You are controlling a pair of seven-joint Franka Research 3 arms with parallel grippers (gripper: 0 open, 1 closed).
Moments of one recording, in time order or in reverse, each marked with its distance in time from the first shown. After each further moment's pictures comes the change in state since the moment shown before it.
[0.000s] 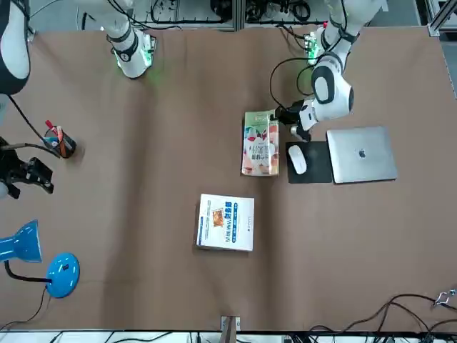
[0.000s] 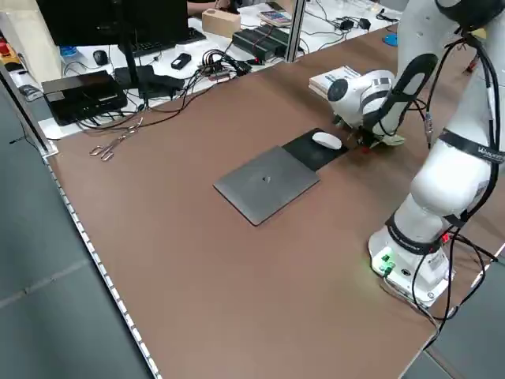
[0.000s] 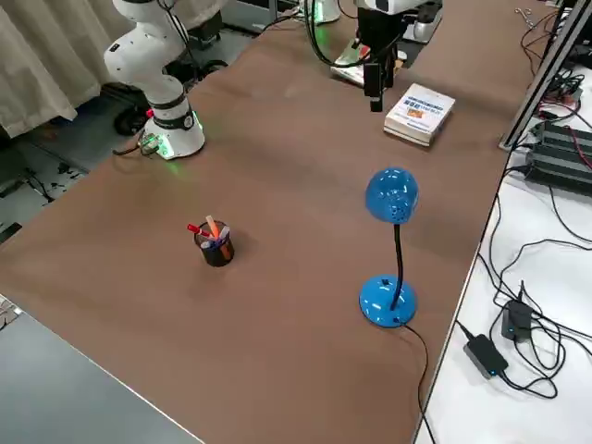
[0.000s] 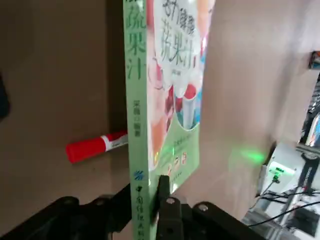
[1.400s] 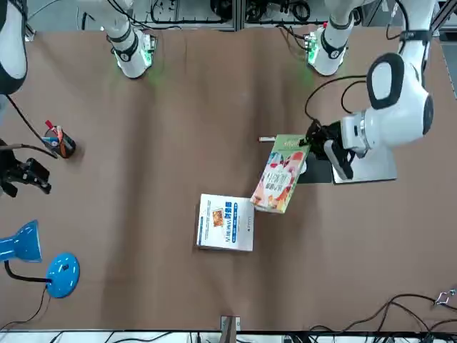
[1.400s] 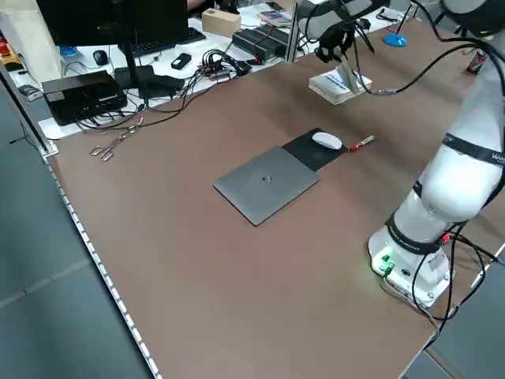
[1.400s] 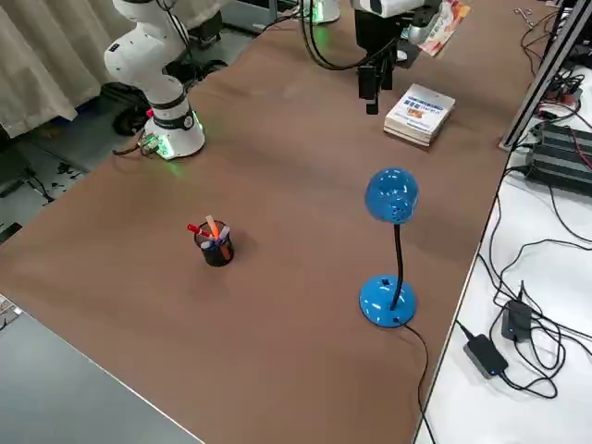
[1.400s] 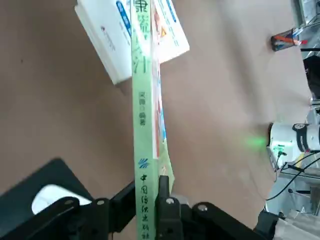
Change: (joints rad) left arm 0.254 0.037 -0.002 0.696 0.684 -0.455 -0.183; right arm -0.025 0.000 -0.006 -0.001 0.002 -0.003 0.058
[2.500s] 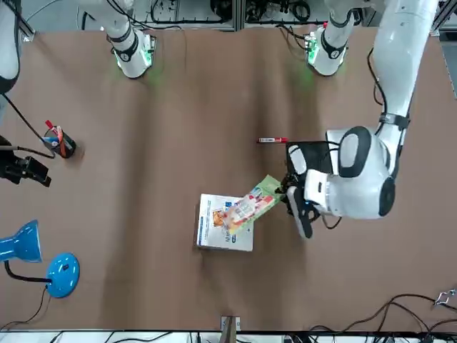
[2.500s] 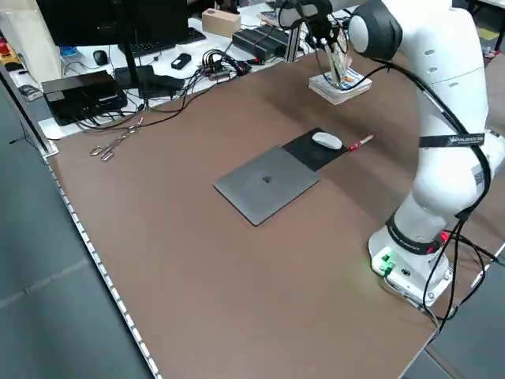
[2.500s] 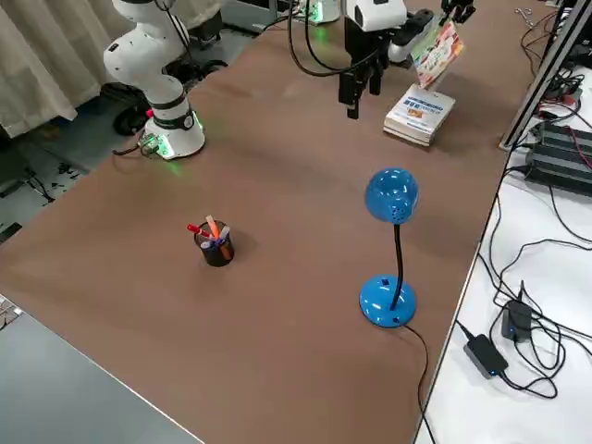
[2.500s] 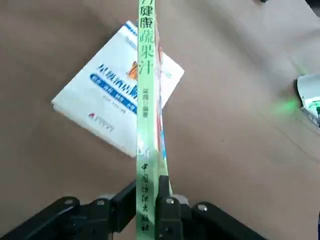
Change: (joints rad) left arm -0.247 0.501 0.007 0.619 0.277 -0.056 0.181; right arm -0.018 0.000 0.005 0.002 0.011 -0.098 0.114
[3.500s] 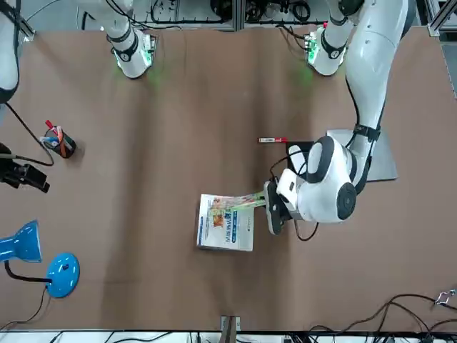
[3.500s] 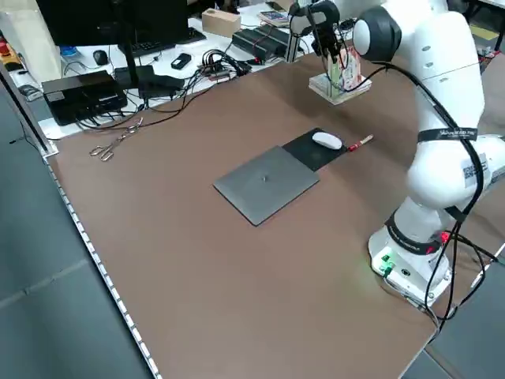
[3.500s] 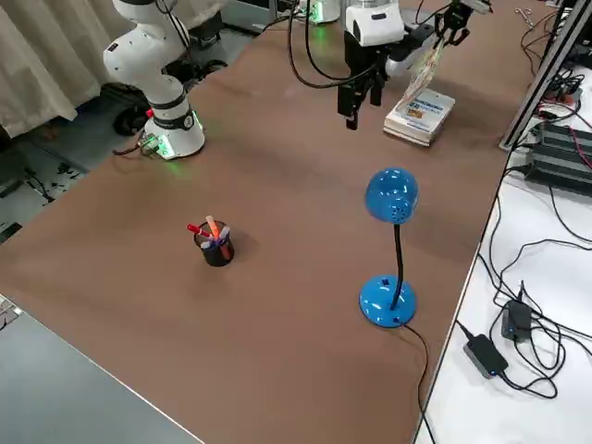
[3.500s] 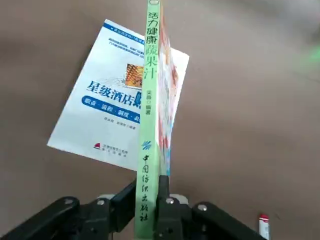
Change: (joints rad) left arm -0.188 0.106 0.160 0.078 0.009 0.099 0.267; right arm -0.015 0.025 -0.001 -0.003 0.001 0.023 0.031
